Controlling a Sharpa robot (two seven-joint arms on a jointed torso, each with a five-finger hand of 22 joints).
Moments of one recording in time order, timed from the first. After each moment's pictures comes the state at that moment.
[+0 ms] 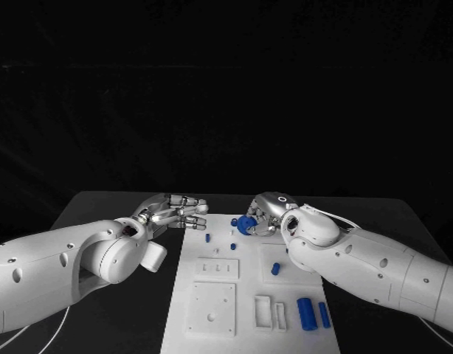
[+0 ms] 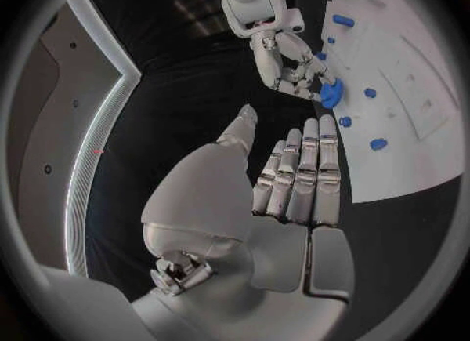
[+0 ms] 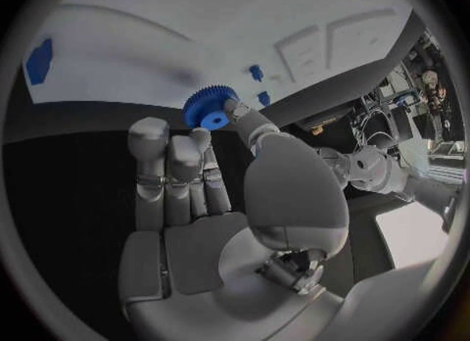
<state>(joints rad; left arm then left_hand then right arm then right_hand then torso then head) 1.39 -0.76 -0.18 1.41 -0.10 -0.20 0.24 1.36 0.02 0.02 -0.02 0.05 0.82 0.18 0.05 0.06 1.00 0.17 0.05 0.06 1.10 0.15 0.07 0.07 0.11 1.00 0.13 0.18 0.08 1.15 -0.54 0.15 1.20 -1.79 -0.29 -0.29 1.22 -0.17 0.39 -0.10 0.27 1.15 0.08 0.06 0.06 1.11 -0.02 0.93 0.92 1.45 -0.07 1.06 1.03 0.09 1.47 -0.09 0.74 1.27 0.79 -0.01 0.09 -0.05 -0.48</state>
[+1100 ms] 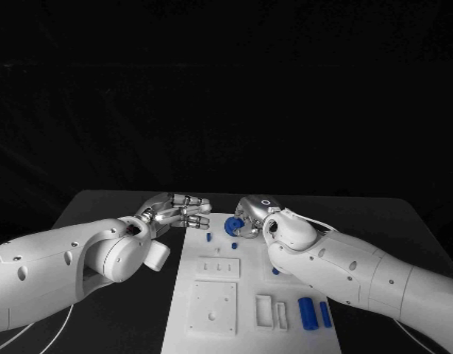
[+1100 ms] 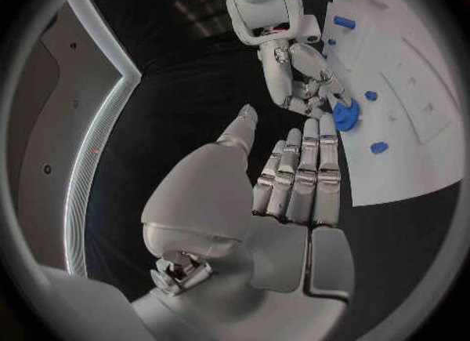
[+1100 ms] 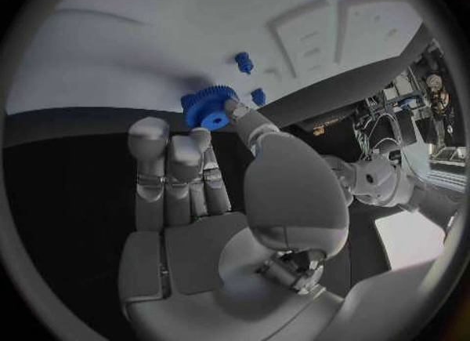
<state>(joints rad) 1.39 -0.75 -0.18 1.41 -0.10 -0.20 0.24 1.36 0.02 0.03 -0.03 0.05 0.82 0.18 0.05 0.06 1.00 0.17 0.05 0.06 1.10 0.15 0.07 0.07 0.11 1.00 0.13 0.19 0.08 1.14 -0.41 0.14 1.09 -1.83 -0.31 -0.33 1.22 -0.17 0.39 -0.09 0.25 1.15 0.08 0.05 0.06 1.11 -0.02 0.92 0.92 1.45 -0.07 1.06 1.02 0.09 1.47 -0.09 0.74 1.28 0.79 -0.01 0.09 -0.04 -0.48</state>
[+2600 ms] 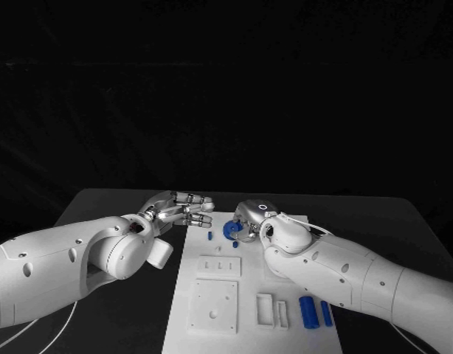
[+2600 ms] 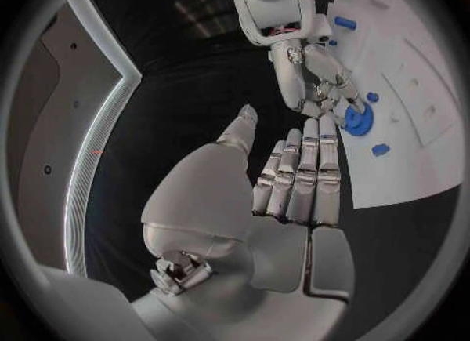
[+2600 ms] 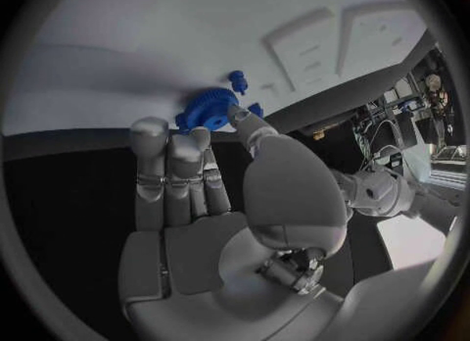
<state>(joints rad) 1.39 -0.74 -0.18 1.40 -0.10 -0.20 0.24 1.36 0.02 0.03 -0.03 0.05 0.82 0.18 0.05 0.06 1.00 0.17 0.05 0.06 1.10 0.15 0.07 0.07 0.11 1.00 0.13 0.19 0.08 1.13 -0.37 0.10 1.03 -1.82 -0.32 -0.33 1.18 -0.17 0.34 -0.01 0.24 1.09 0.09 0.06 0.06 1.10 -0.01 0.91 0.90 1.45 -0.07 1.04 1.01 0.09 1.47 -0.09 0.71 1.28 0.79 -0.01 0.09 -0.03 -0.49</state>
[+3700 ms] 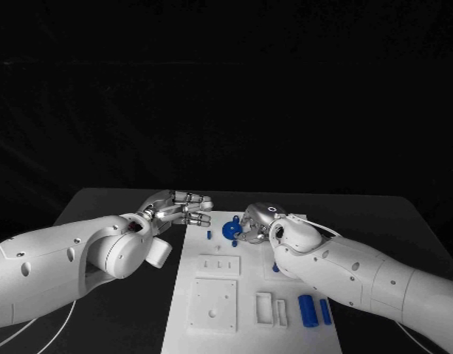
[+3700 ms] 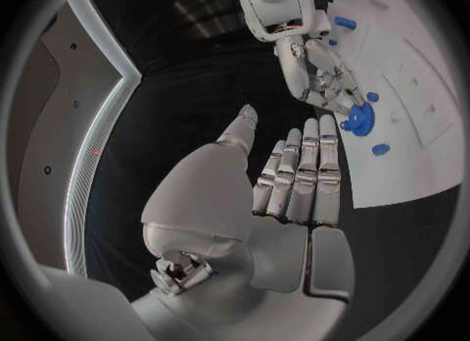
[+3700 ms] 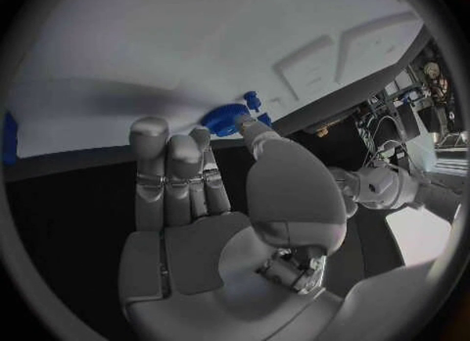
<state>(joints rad) 1.39 -0.75 -0.18 1.40 -0.10 -0.20 0.24 1.36 0.02 0.03 -0.03 0.05 0.82 0.18 0.05 0.06 1.00 0.17 0.05 0.06 1.10 0.15 0.07 0.07 0.11 1.00 0.13 0.19 0.08 1.12 -0.41 0.10 1.03 -1.75 -0.30 -0.30 1.11 -0.16 0.28 0.11 0.27 1.07 0.10 0.06 0.06 1.10 -0.01 0.91 0.90 1.45 -0.07 1.04 1.02 0.09 1.47 -0.09 0.71 1.29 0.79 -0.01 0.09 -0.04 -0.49</state>
